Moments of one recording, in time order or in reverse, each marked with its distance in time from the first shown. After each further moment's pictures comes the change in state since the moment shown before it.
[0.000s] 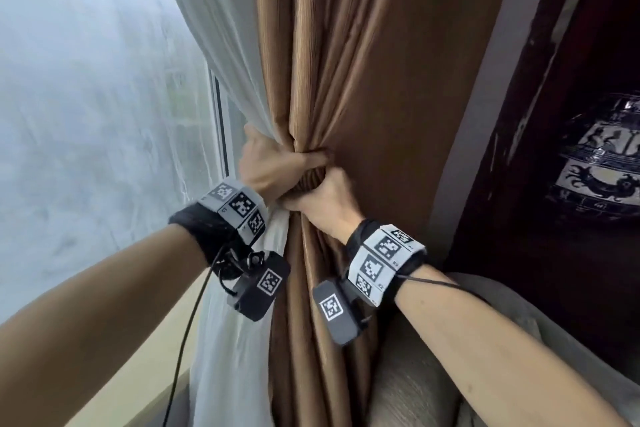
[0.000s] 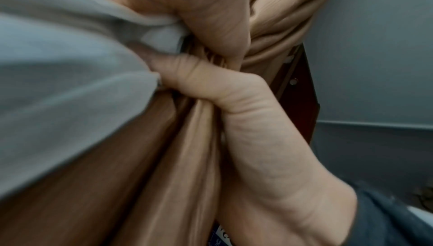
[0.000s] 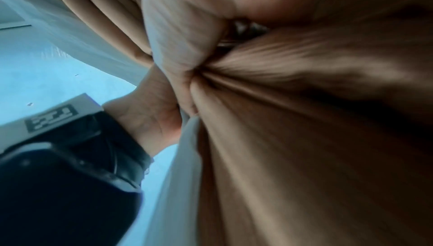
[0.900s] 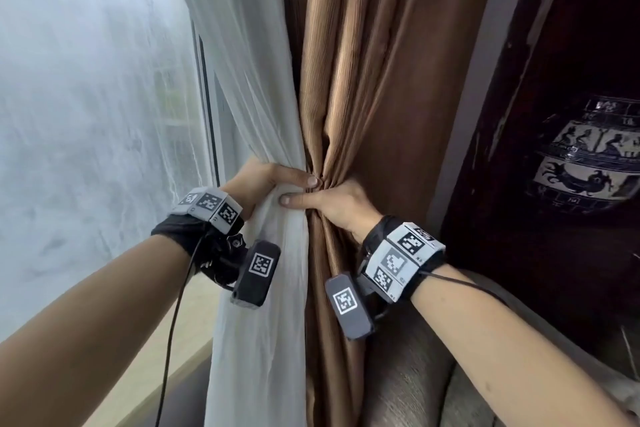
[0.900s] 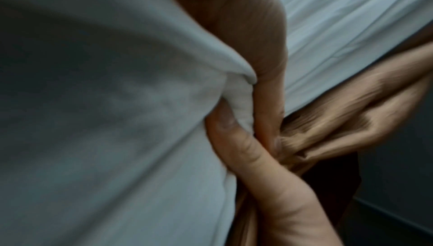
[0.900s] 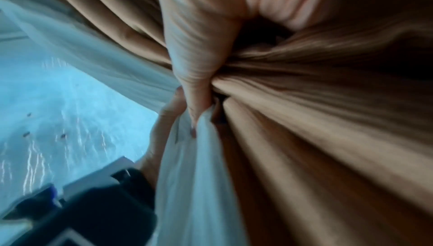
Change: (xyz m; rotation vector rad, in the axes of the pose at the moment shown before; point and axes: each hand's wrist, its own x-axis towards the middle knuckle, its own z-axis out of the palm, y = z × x) left_hand -0.022 -0.003 -0.022 -0.443 -0.663 -0.065; right_hand -0.008 0.010 -0.025 0.266 -0.081 0.081
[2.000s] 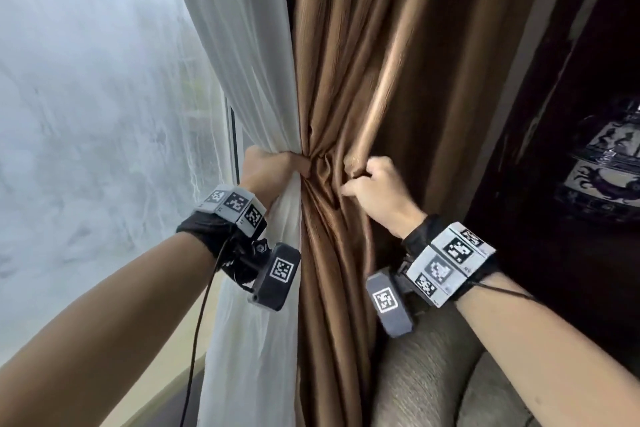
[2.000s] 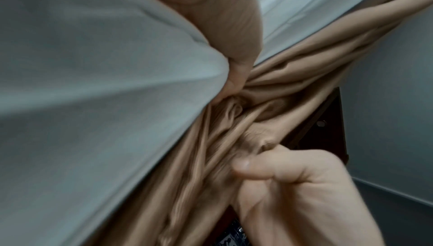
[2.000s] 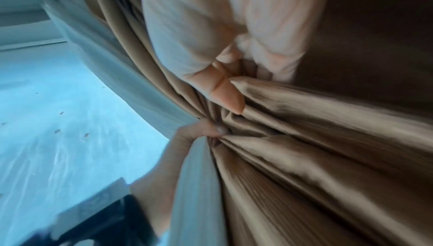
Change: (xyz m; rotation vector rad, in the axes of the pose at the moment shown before) left_hand 0.006 -0.006 -0.006 -0.072 0.521 -0.047; right_hand 0.014 -0.007 -0.017 -0.305 0.065 -0.075
